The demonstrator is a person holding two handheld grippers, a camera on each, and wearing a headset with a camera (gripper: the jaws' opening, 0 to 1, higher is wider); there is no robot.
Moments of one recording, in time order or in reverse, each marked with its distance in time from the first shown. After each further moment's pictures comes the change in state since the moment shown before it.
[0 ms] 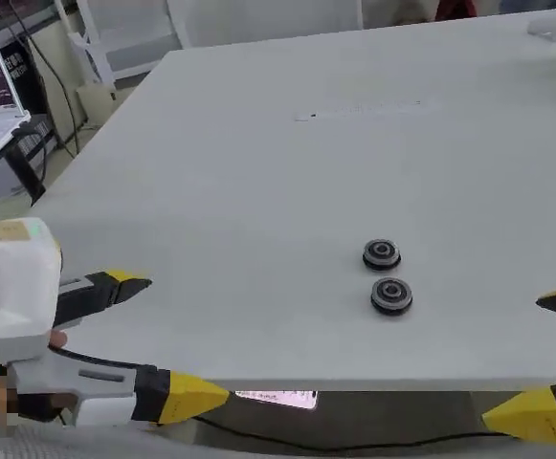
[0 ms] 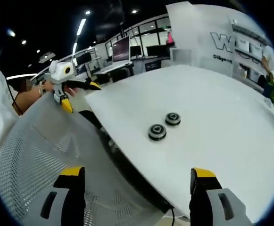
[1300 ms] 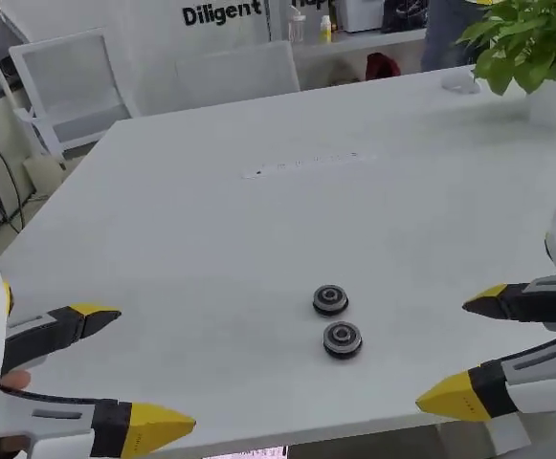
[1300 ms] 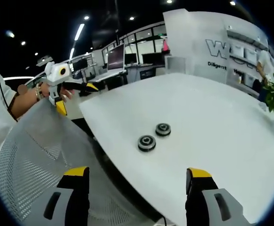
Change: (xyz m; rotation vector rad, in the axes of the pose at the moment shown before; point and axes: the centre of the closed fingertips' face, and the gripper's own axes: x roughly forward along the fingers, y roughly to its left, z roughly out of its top) left arm 0.009 -0.001 0.033 0.105 -0.031 -0.025; right arm 0.001 -0.017 0.018 0.001 -0.071 -0.036
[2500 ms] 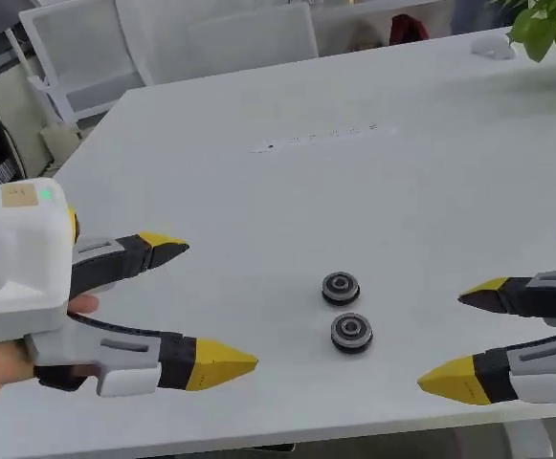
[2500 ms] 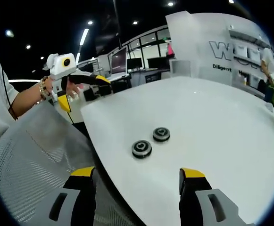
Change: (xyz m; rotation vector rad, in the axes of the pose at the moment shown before) left arm 0.053 -0.007 0.055 0.117 -0.047 -0.070; right arm 0.023 -0.023 0.004 -0.011 -0.053 0.071
